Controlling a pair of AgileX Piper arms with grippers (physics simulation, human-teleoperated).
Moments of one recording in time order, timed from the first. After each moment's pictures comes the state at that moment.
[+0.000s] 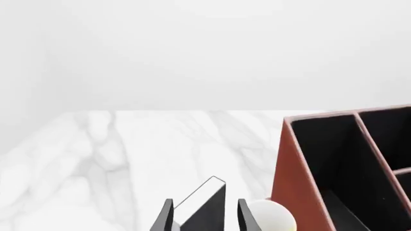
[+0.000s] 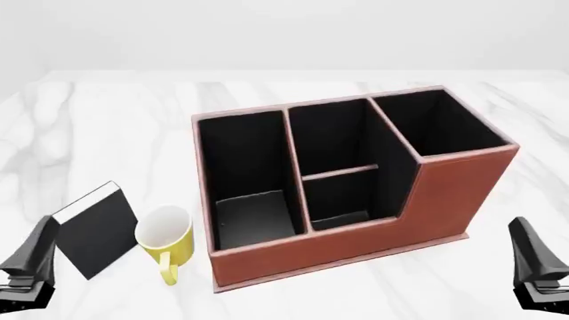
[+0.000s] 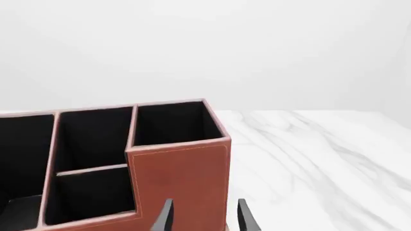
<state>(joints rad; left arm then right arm) 0.00 0.01 -0.01 0.00 0.00 0.00 0.00 0.00 0.00 0.00</state>
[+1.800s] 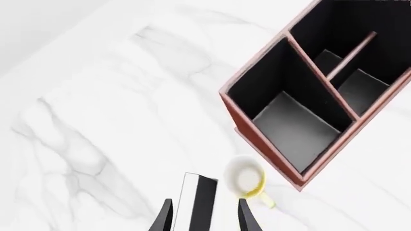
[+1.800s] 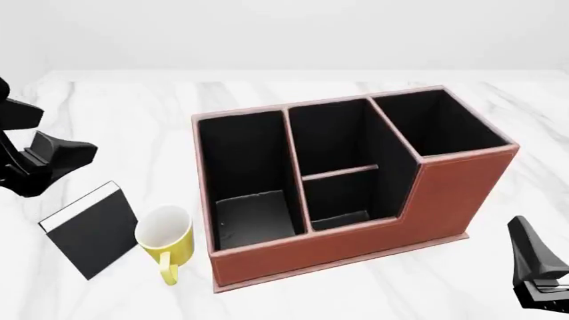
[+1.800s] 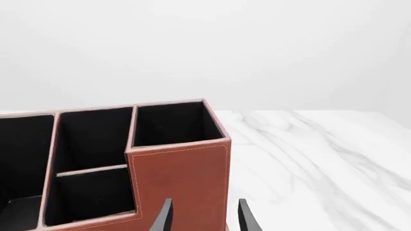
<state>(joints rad) -0.27 0.80 -1.00 0.92 0.37 0.00 0.01 0.00 -0.01 0.00</state>
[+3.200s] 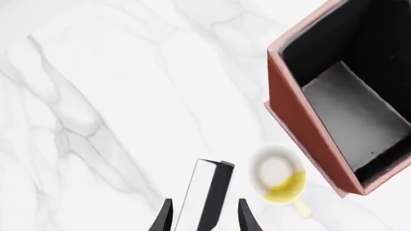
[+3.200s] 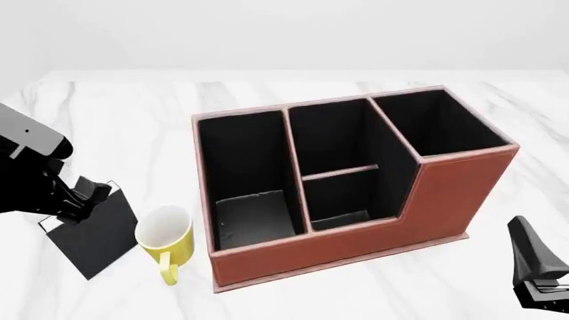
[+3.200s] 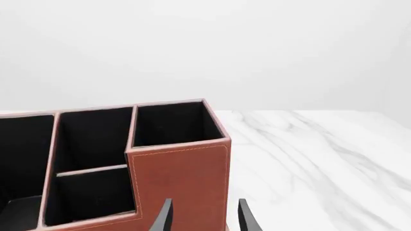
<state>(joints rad) -0.08 0.92 -0.71 0.64 0.40 0.00 0.01 0.00 -0.01 0.00</state>
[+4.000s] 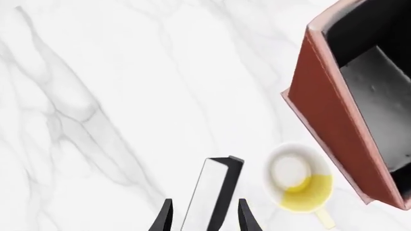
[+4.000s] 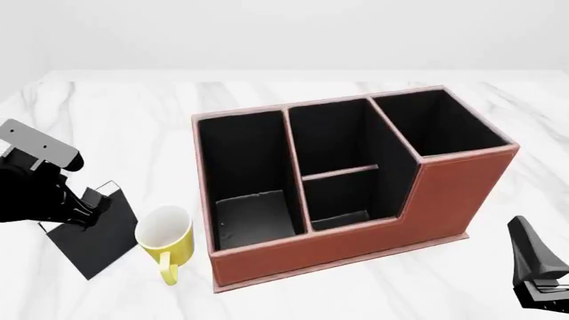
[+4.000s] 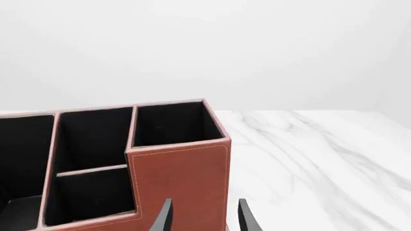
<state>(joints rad) -0.01 1.02 -0.64 0.53 0.43 0.00 0.01 0.00 -0.01 0.00</state>
